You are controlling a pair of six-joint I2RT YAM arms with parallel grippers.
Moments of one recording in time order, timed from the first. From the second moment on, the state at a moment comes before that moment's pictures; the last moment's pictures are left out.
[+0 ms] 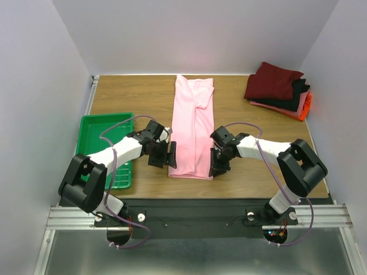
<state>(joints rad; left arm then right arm) -0.53 1.43 0.82 -0.53 0.30 -0.41 0.67 1.62 0.88 -0.56 -0.28 0.76</state>
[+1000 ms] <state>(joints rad) -0.58 1.51 0.76 -0.47 0.32 -0.50 0.67 1.62 0.87 -0.55 -0.29 0.77</state>
